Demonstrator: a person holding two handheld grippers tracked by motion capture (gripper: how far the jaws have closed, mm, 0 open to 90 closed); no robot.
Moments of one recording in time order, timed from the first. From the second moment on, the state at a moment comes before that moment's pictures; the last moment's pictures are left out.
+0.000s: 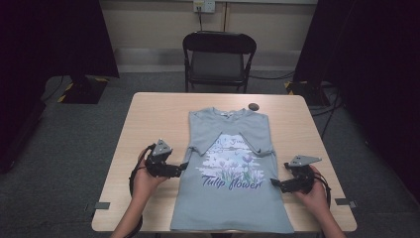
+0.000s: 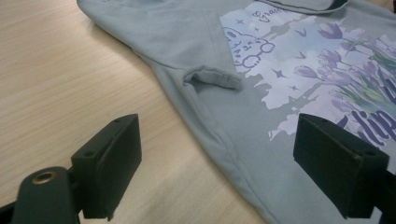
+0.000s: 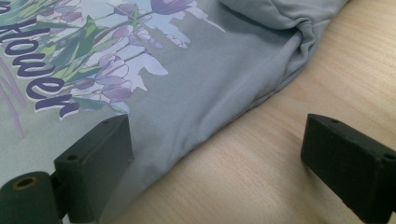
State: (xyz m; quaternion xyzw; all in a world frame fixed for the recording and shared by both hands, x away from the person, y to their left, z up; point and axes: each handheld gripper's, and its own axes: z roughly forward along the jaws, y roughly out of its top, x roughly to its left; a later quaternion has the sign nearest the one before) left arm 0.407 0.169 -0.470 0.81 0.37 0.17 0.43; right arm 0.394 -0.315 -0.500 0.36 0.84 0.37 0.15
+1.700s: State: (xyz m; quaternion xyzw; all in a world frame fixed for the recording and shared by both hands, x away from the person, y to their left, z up) left arm 0.390 0.184 -0.487 0.81 0.37 0.18 0.41; right arm 0.394 -0.315 -0.500 0.36 0.84 0.37 0.15
